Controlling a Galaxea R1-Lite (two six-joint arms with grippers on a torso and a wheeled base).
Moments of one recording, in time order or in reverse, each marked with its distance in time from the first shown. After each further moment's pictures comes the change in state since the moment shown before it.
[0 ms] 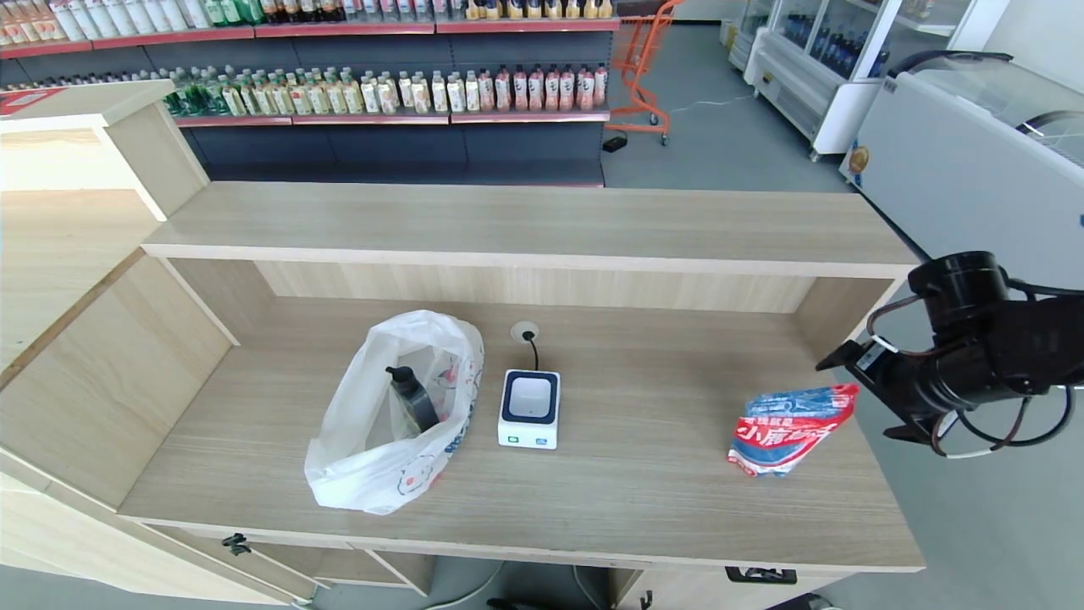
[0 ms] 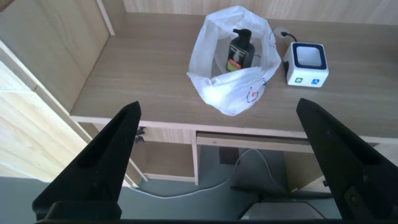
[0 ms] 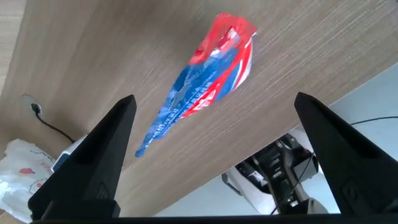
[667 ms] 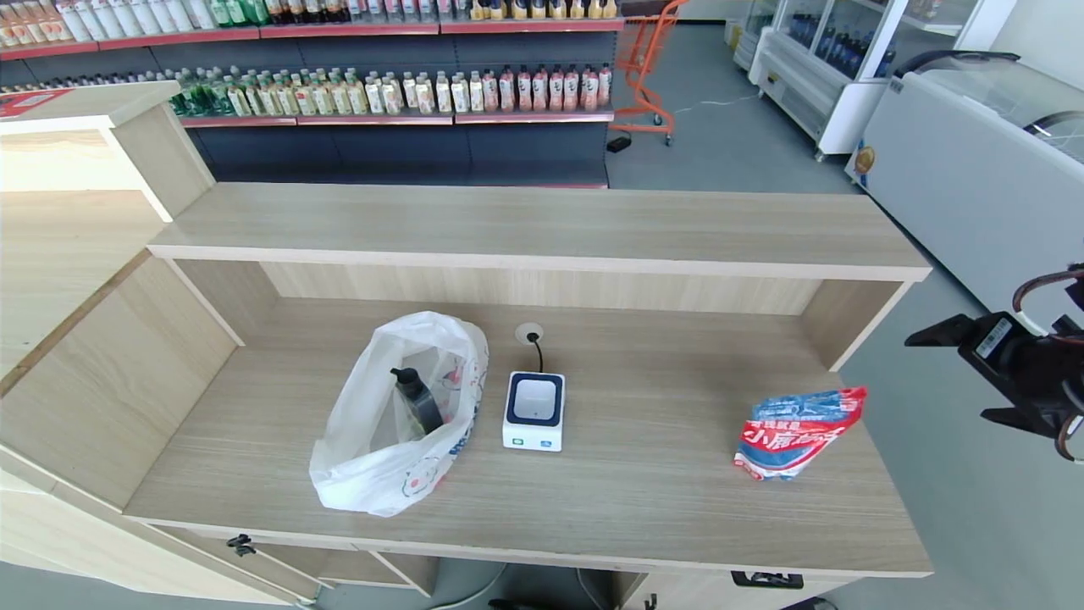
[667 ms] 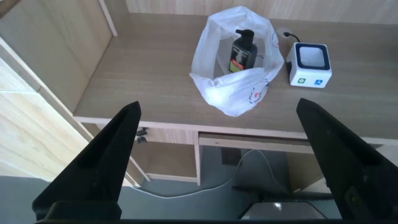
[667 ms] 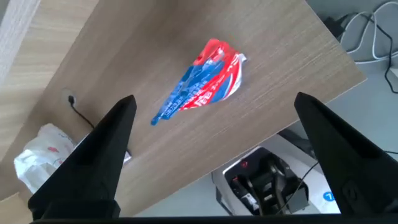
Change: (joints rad) left arm 0.000 0.000 0.000 0.000 0.000 0.000; right arm -0.137 -0.330 0.148 0.008 0.073 -0.168
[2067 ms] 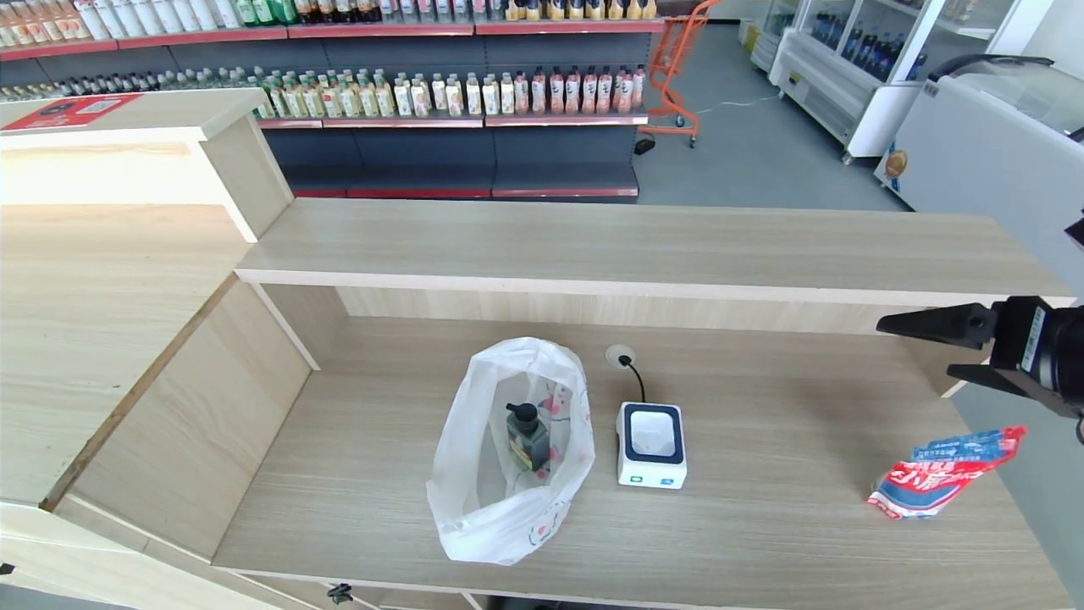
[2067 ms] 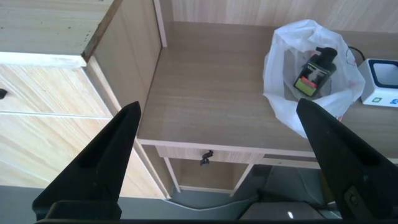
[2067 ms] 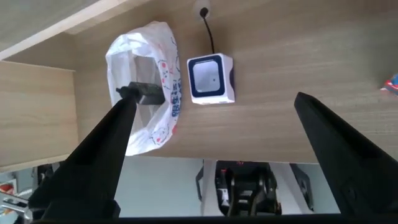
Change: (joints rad) left arm 0.000 0.000 0.000 0.000 0.000 -0.002; right arm 0.170 -0.261 0.059 -0.002 0.226 -0.289
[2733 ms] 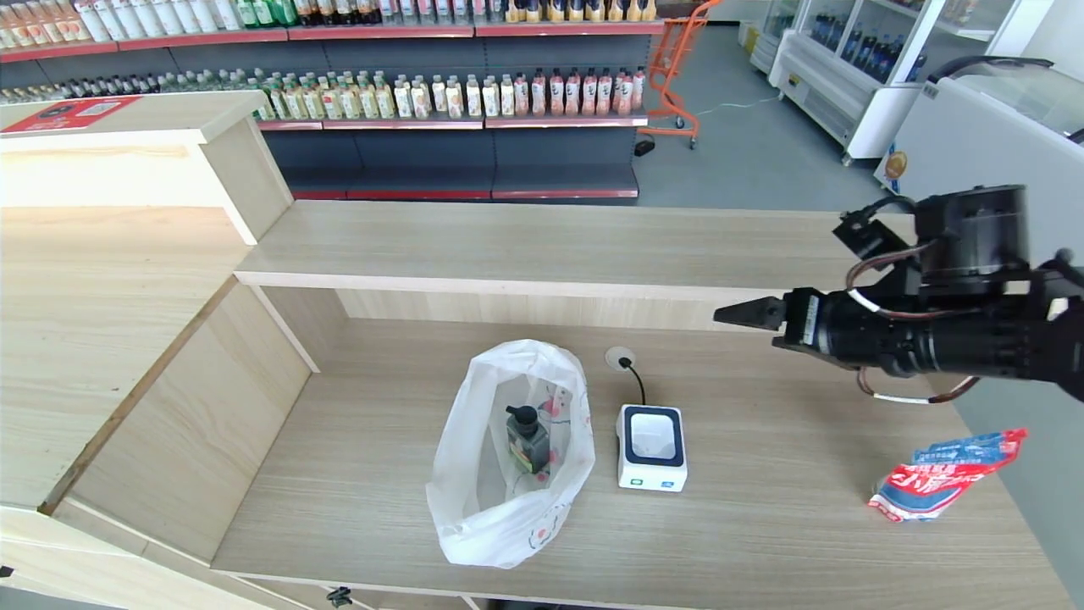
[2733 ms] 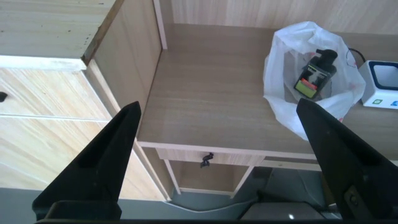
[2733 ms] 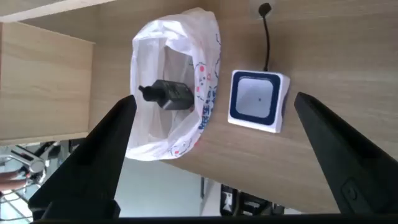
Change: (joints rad) left arm 0.000 0.000 0.000 0.000 0.000 0.002; right arm 0.216 0.360 -0.119 -0.243 0.009 -0.013
